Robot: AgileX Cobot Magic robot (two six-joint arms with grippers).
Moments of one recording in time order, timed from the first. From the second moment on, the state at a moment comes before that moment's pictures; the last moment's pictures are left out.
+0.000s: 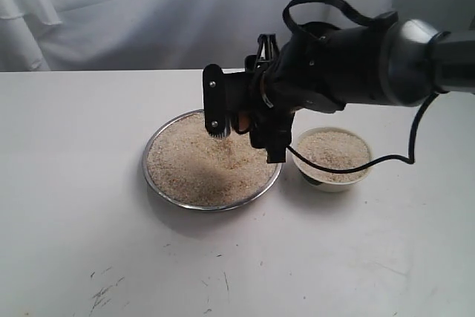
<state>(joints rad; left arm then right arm) 0.01 0.01 0.00 -0.04 0.29 0.01 0.79 1.92 -1.33 -0.73 0.46 -0.48</state>
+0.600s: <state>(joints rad) 0.01 0.01 0.00 -0.04 0.29 0.01 0.79 2.08 -1.54 -1.02 0.47 -0.48</state>
